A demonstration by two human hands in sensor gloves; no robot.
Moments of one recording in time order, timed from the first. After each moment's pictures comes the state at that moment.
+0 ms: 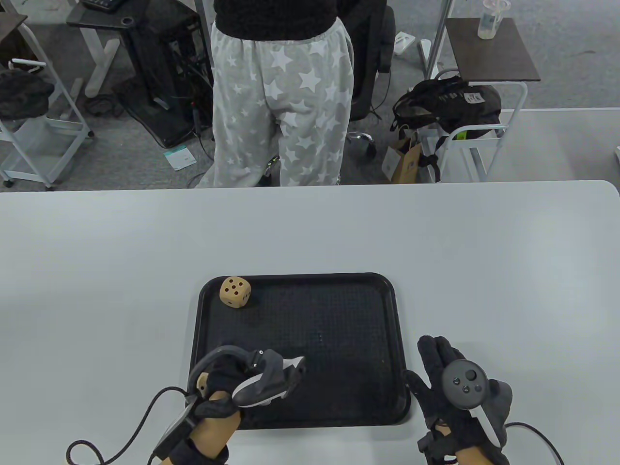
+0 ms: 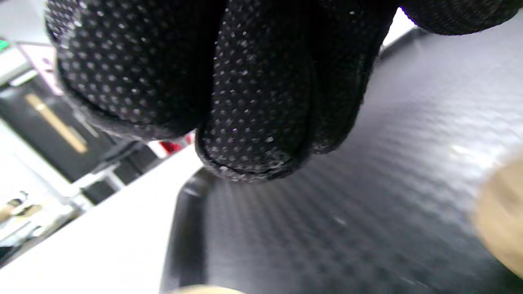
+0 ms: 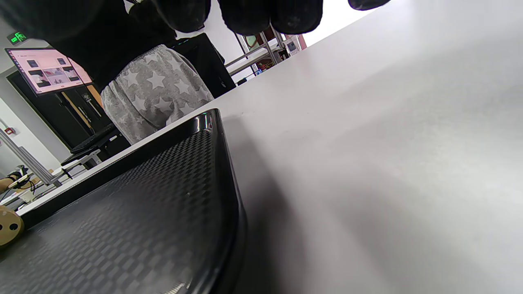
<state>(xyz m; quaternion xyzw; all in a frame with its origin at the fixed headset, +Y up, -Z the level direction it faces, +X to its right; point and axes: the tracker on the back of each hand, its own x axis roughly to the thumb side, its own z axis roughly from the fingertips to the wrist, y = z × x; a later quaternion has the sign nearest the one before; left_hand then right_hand) -0.123 -0.697 -0.220 -0.05 -0.14 -0.24 0.96 0.222 -0.741 -0.174 -0.10 0.01 0.96 0.25</state>
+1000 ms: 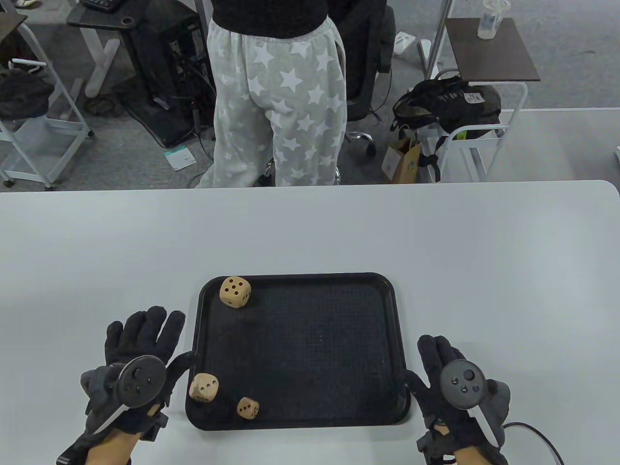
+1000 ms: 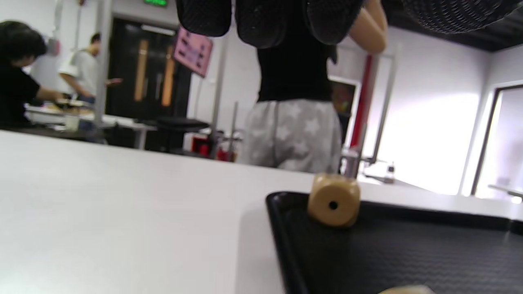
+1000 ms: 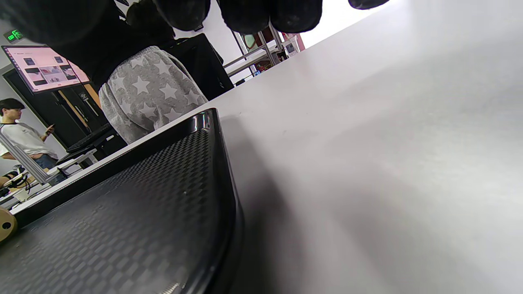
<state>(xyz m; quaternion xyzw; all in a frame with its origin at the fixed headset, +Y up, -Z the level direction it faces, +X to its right) -0.303 -0.689 -0.195 0.07 -0.06 0.10 0.99 0.220 -0.742 -0.174 -0.10 0.01 0.97 0.24</state>
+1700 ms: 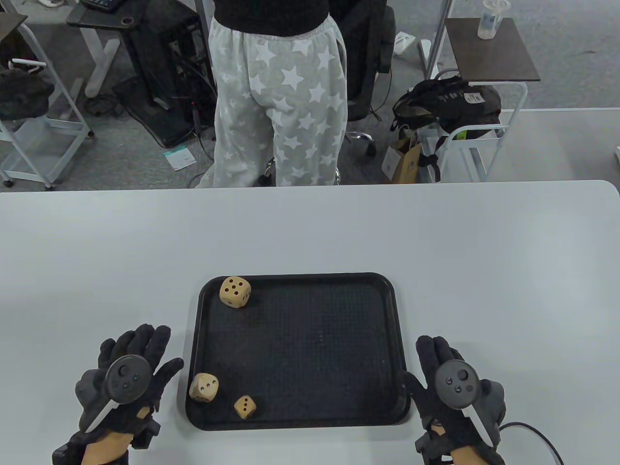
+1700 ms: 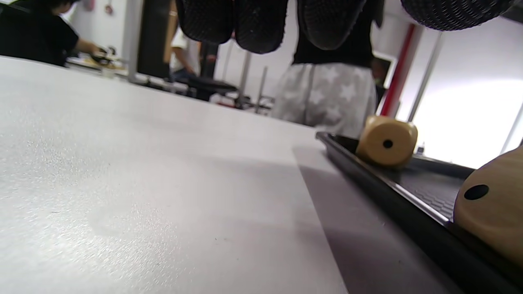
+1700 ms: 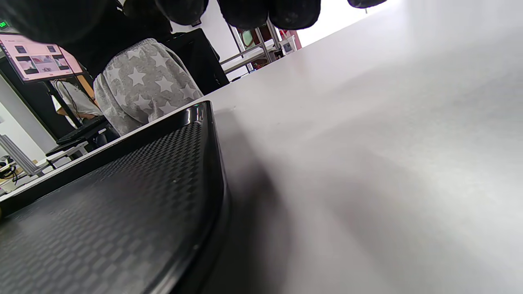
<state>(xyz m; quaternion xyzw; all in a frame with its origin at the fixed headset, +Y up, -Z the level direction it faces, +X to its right) -0.332 -0.741 -0.202 0.02 -0.02 0.13 0.99 0.215 -0.745 -0.174 -0.11 0.01 0.97 0.22</state>
